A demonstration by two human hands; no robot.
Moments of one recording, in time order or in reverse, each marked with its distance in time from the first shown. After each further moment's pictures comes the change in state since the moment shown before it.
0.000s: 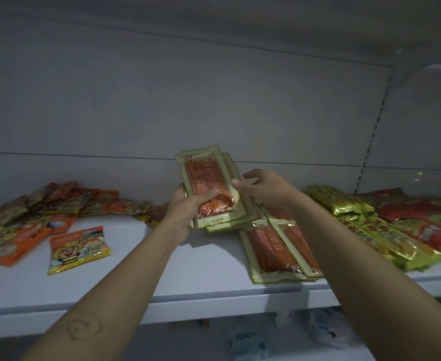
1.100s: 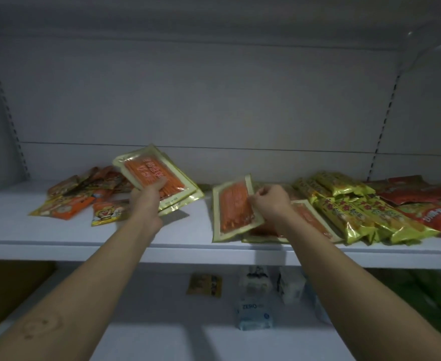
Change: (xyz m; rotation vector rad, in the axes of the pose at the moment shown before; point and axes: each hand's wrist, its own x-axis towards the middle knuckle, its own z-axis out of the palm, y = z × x) left_hand -0.086 0.019 -0.038 -0.168 0.487 0.009; right_hand -0.073 0.039 0.026 0.215 0.187 0.104
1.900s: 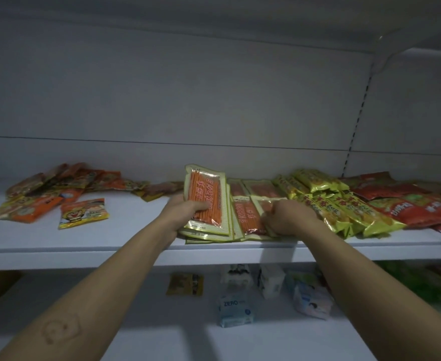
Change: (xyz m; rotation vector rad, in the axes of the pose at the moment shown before) left_hand -0.021 -0.052 0.045 0.546 -0.492 -0.100; right_hand -0.005 0.034 -0.062 -1.006 -0.183 0.024
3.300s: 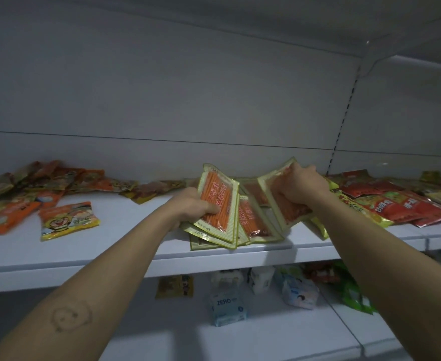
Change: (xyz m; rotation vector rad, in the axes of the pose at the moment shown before) left_hand 0.027 0.024 -0.004 0.518 -0.211 0.076; right_hand 0.031 0.006 -0.045 0.088 0.239 0.239
